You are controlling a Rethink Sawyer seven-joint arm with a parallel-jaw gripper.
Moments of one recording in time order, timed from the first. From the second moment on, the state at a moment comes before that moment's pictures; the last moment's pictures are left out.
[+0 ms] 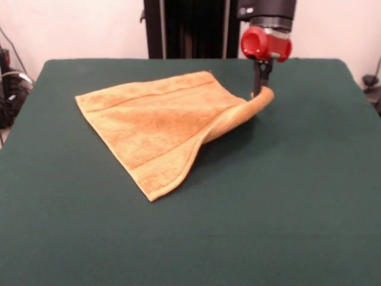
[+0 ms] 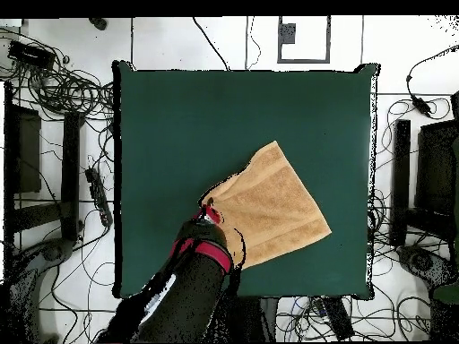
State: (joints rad) arm 0.40 -0.44 -0.43 1.72 -0.72 -0.25 1.99
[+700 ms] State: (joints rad) arm 0.44 -0.37 -0.46 1.65 -0.61 -0.27 1.99
